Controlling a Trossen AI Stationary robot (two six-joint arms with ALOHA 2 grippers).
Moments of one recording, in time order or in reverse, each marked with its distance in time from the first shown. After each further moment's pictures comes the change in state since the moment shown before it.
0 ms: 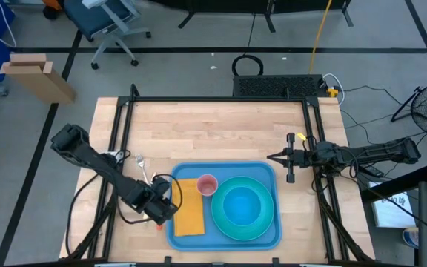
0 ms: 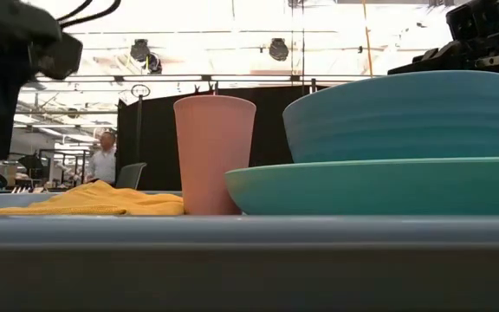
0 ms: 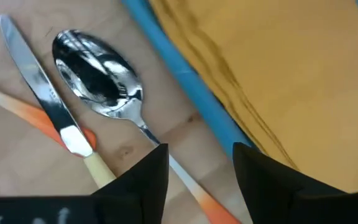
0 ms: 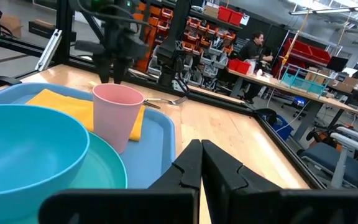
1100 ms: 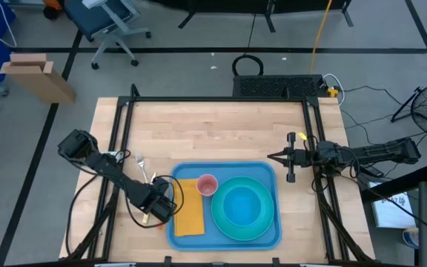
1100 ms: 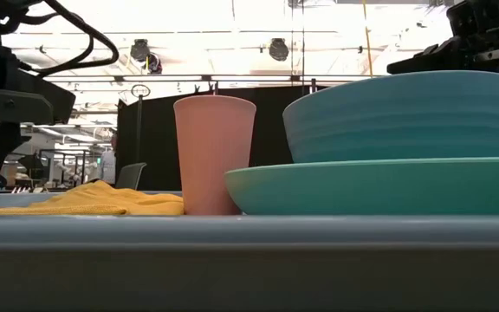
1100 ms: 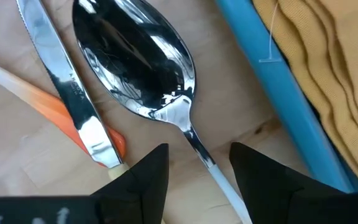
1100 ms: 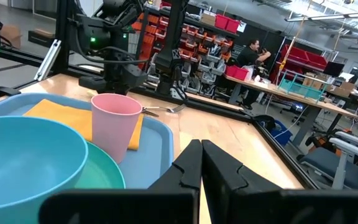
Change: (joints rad) left arm 0.023 0.143 -0.083 0.075 0.068 -0.042; right arm 0.000 0.000 0.000 0.034 -0.001 0.007
